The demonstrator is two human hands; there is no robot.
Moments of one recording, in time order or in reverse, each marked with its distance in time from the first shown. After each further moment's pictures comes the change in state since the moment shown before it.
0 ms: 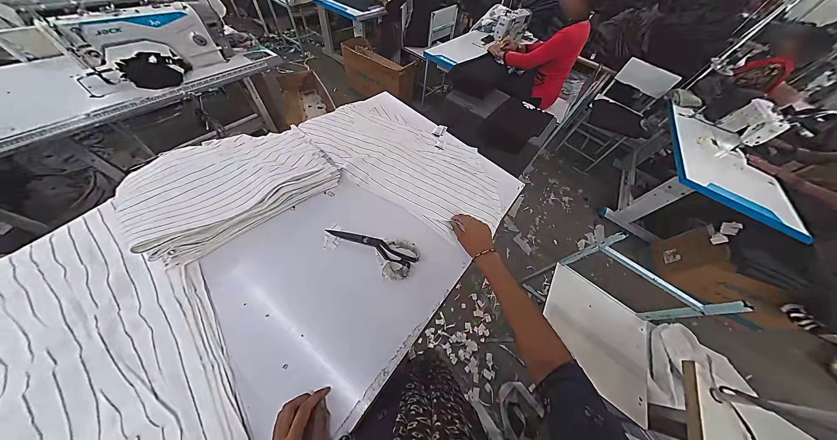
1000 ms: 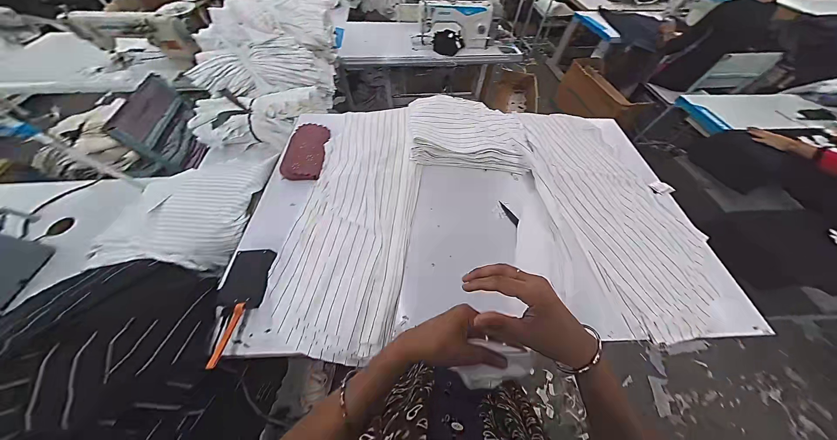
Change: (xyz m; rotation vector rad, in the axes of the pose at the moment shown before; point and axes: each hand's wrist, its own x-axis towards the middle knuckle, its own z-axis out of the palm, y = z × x) left_hand 0.065 0.126 -0.088 -0.744 -0.482 -0.100; right_hand -0.152 -0.210 -0.026 0.722 -0.504 -1.340
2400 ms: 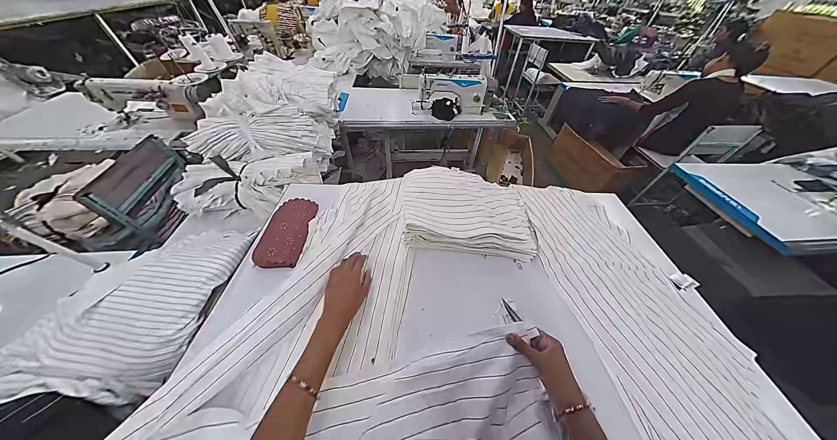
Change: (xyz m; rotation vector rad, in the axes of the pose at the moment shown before) left_hand 0.039 -0.109 -0.270 0.943 0.888 -0.498; right_hand 0.023 0.162 -0.040 0.243 0.562 0.894
